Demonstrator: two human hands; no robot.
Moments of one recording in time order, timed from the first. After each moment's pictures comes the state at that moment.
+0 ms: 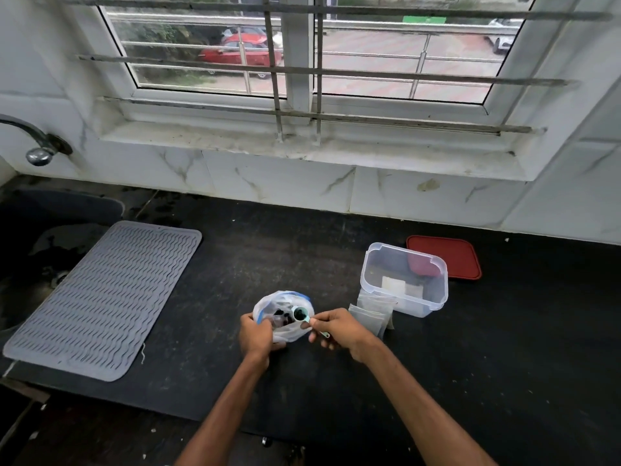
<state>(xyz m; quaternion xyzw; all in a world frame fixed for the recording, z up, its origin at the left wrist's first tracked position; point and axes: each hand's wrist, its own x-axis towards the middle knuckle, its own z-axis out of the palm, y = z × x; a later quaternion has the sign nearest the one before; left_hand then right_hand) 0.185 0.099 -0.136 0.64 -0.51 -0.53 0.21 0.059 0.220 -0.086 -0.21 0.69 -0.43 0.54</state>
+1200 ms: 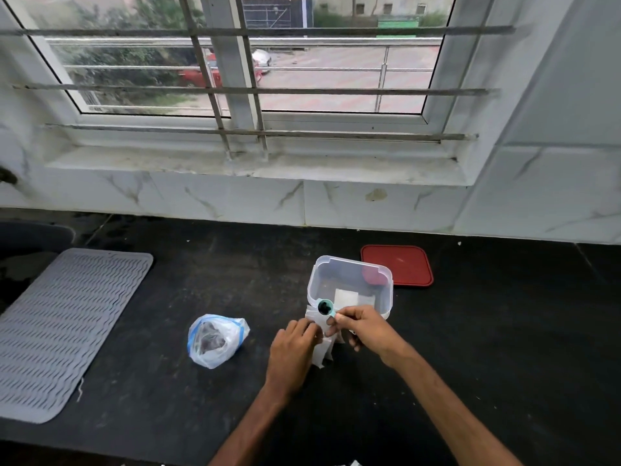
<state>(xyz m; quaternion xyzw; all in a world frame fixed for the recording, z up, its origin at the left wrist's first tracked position) 0.089 0.211 -0.121 0.21 -0.96 -0.12 0.12 -0.054 0.326 -0.057 -0.23 0.73 -0.46 0.45</state>
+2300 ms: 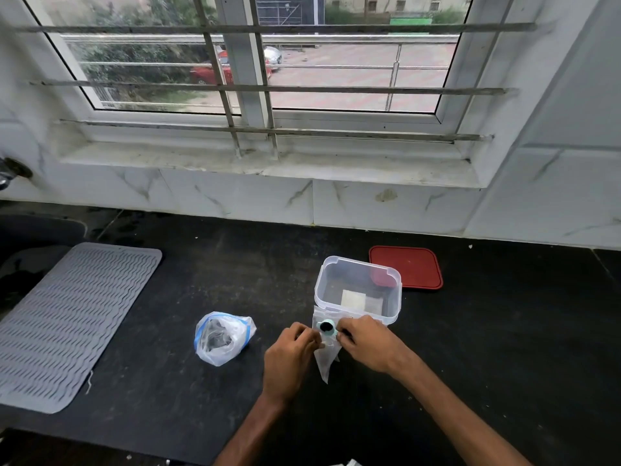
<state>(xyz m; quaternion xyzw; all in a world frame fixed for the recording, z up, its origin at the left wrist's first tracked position) 0.110 0.211 -0.121 0.25 -0.92 -0.23 0.21 -0.050 0.321 -0.067 -0.48 0.82 -0.16 0.26</state>
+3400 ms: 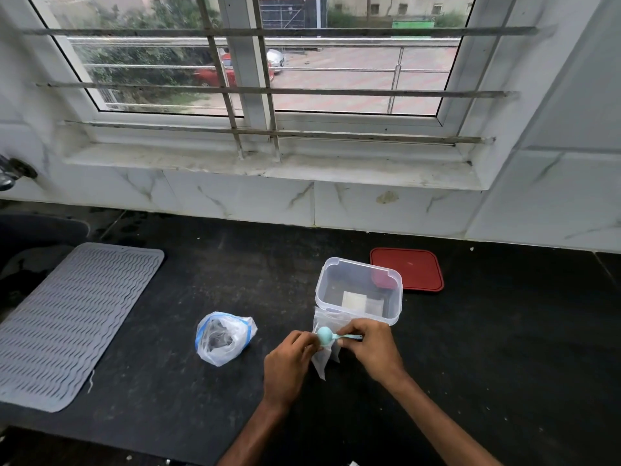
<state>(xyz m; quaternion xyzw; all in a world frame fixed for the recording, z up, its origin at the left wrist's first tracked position) 0.114 0.217 -0.125 0.28 -0.88 -0.31 0.23 -0.036 0.333 -0.088 -0.33 0.82 -0.41 0.22</state>
